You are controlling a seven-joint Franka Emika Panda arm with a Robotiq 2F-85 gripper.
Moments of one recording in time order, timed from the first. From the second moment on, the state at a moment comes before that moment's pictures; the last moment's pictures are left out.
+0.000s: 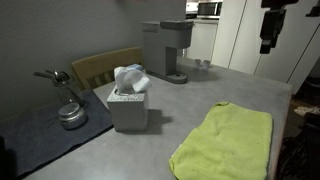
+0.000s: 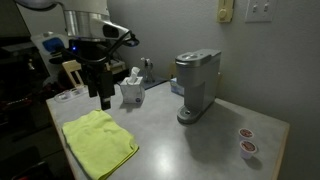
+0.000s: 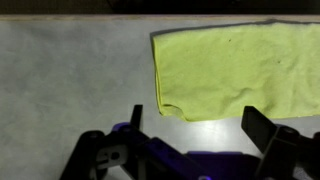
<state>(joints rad) -0.07 -0.29 -0.14 -2.51 -0.05 2.08 -0.14</state>
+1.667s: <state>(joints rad) -0.09 0.01 -0.16 -2.54 0.06 2.17 -0.23</state>
